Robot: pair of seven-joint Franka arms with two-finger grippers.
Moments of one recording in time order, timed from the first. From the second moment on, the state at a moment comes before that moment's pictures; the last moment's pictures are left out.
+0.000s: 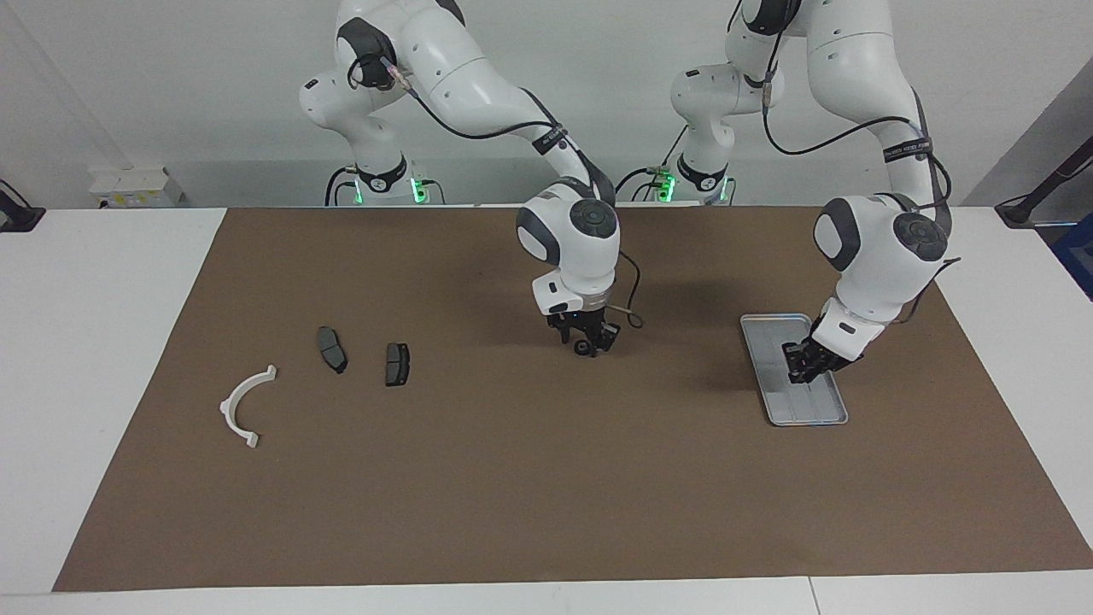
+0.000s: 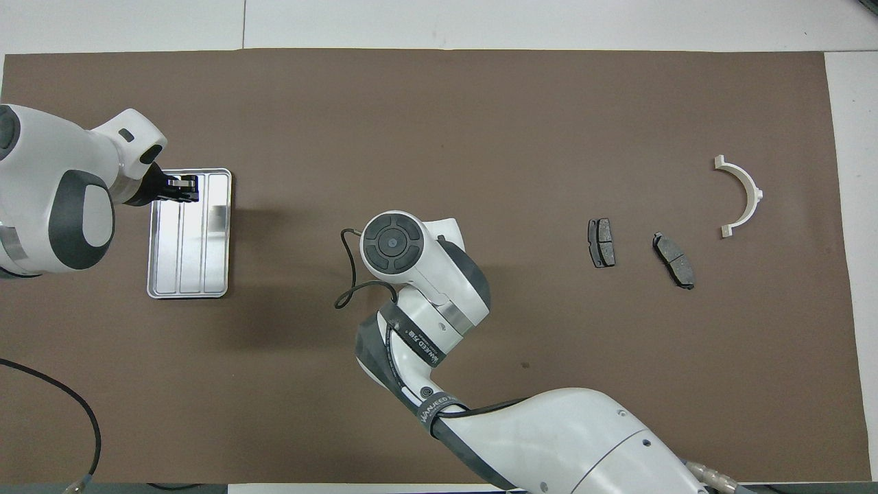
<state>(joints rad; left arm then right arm) 0.07 0.30 -0.10 -1.87 -0.03 2.25 0.03 0.70 0.60 0.00 -1.59 -0.03 2.23 1.26</state>
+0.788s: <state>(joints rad) -0.02 0.30 -0.10 -1.88 -0.03 2.25 -0.14 0.69 0.59 0.00 -1.53 -0.03 2.10 1.24</state>
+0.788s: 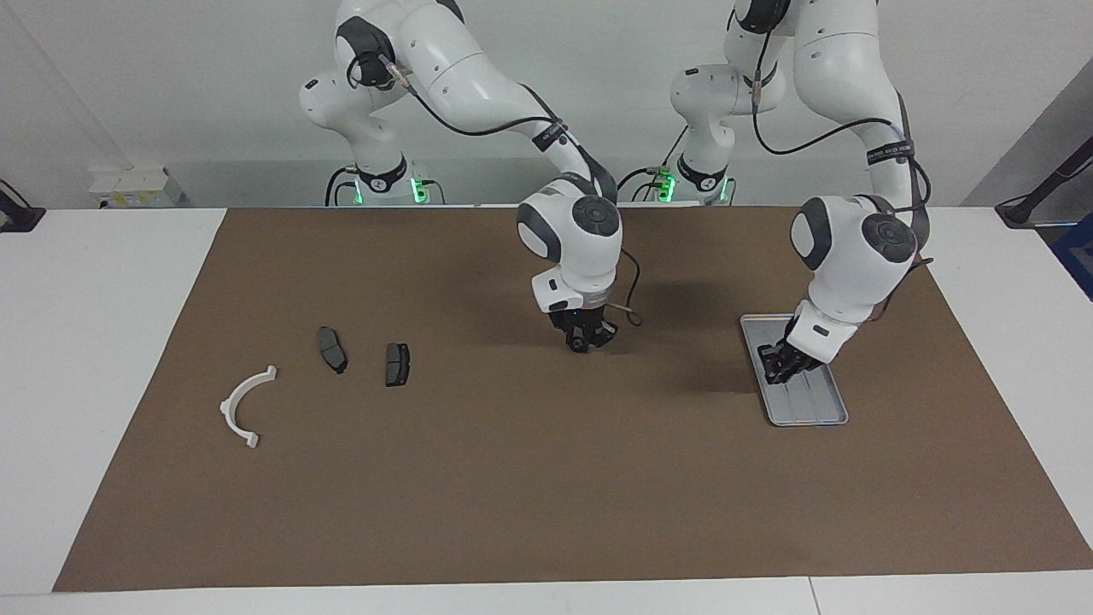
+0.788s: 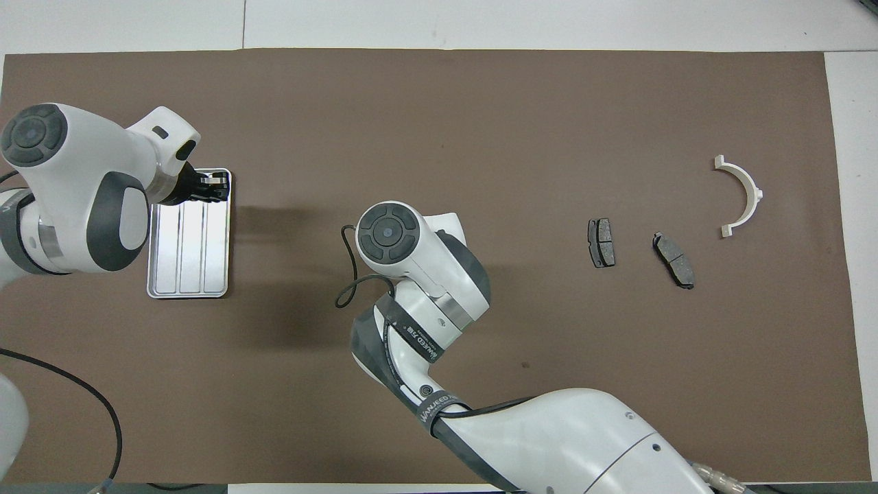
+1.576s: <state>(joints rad) -0.52 0.30 -0.11 -1.89 0.07 2.29 -0.95 0.23 0.41 -0.02 -1.39 -0.03 1.79 0.33</state>
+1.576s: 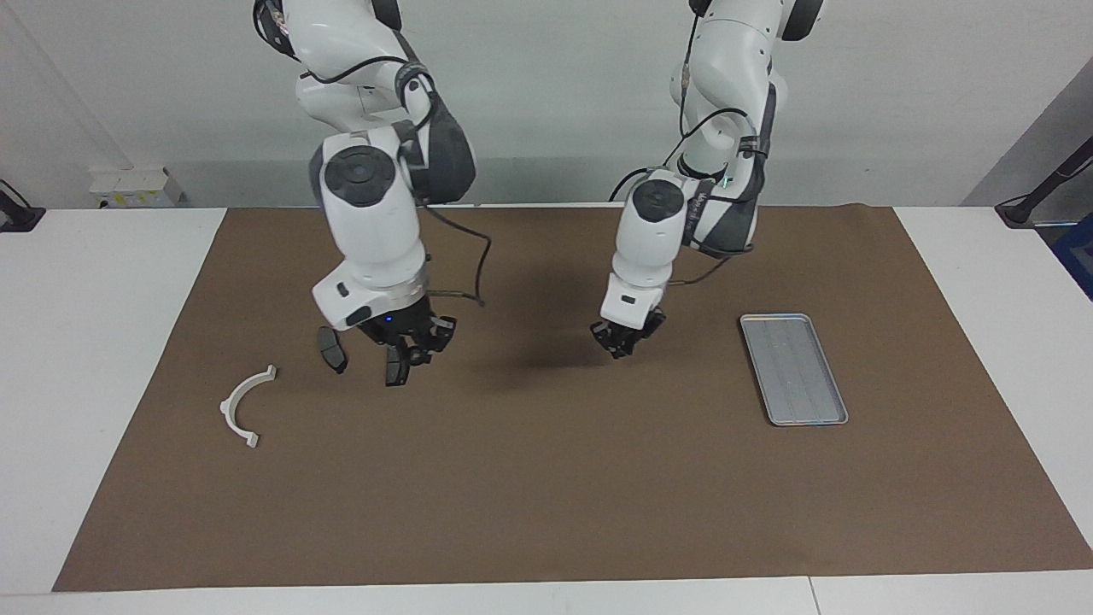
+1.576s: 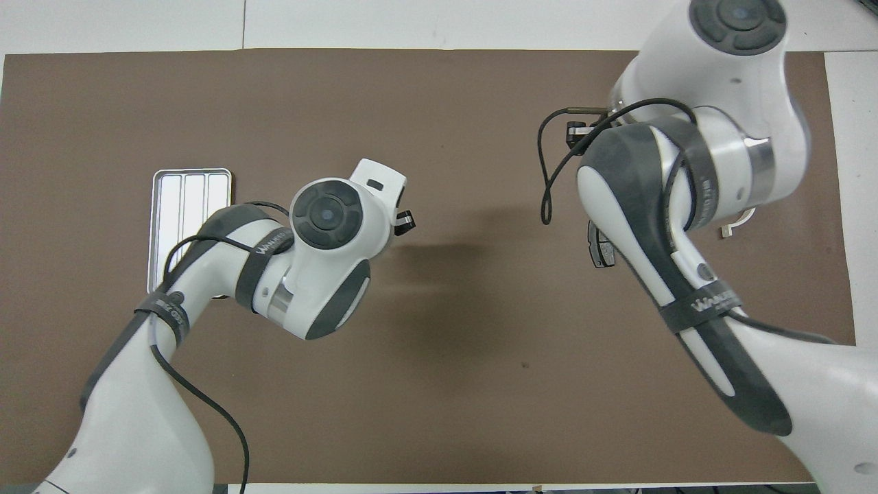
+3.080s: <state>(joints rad) -0.48 0.19 -0.08 -1.88 0.18 2.17 -0.87 -0.02 0.59 -0.01 -1.63 -0.03 2.32 0.03</state>
